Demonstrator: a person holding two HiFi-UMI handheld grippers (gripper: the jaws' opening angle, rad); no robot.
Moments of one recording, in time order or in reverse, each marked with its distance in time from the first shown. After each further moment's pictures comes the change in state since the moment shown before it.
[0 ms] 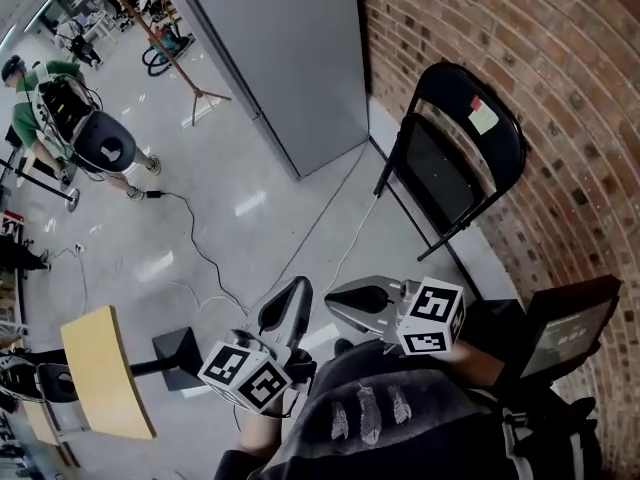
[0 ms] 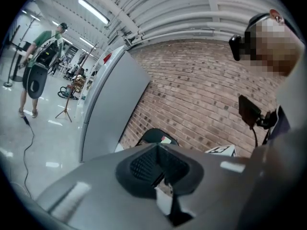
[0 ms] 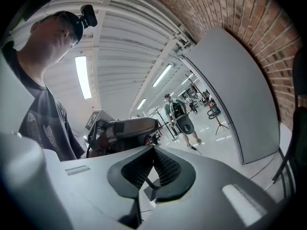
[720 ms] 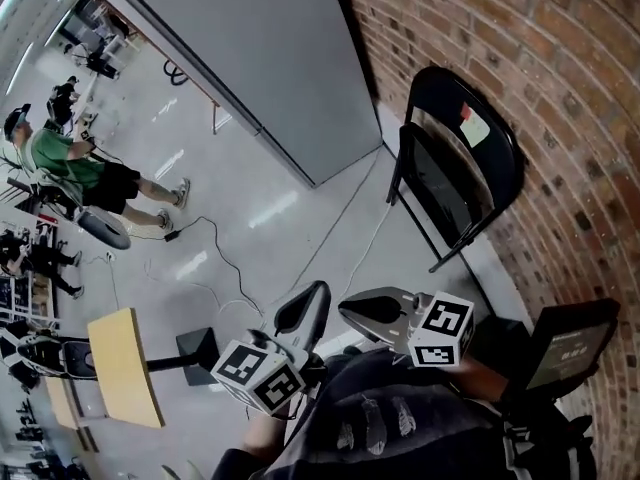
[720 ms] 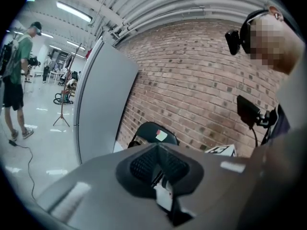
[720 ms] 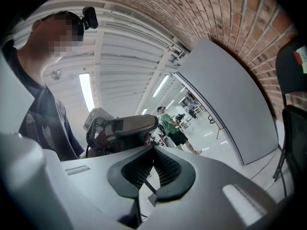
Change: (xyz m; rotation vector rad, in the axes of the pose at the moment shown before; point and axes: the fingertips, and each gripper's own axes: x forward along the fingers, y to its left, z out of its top) left arm 0.113 -0.083 -0.016 0.116 0.104 0.044; right arm -0.109 -0.061 0.021 0.056 -0.110 0.052
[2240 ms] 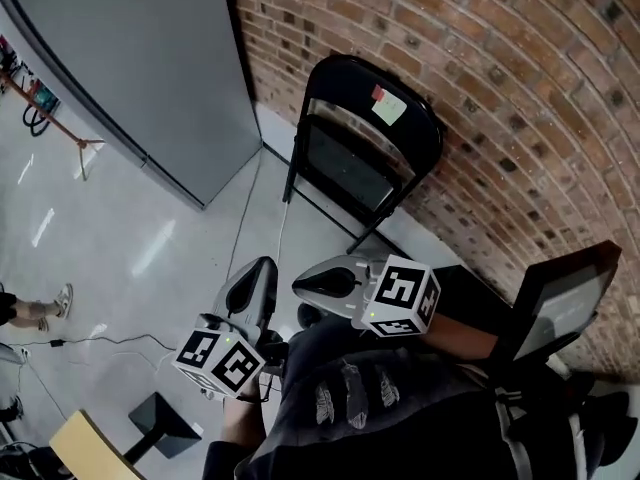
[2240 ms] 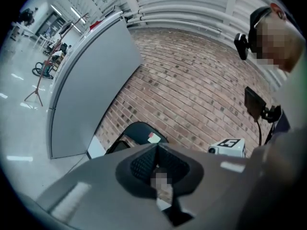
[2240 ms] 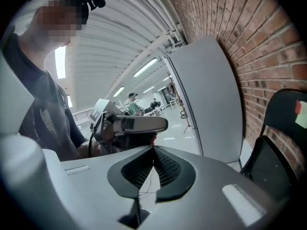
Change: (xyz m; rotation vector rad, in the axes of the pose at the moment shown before) left arm 0.042 0.109 0.016 -0.140 0.003 -0.332; right arm 0.078 -0.061 0.011 -0.152 0.219 -0.381
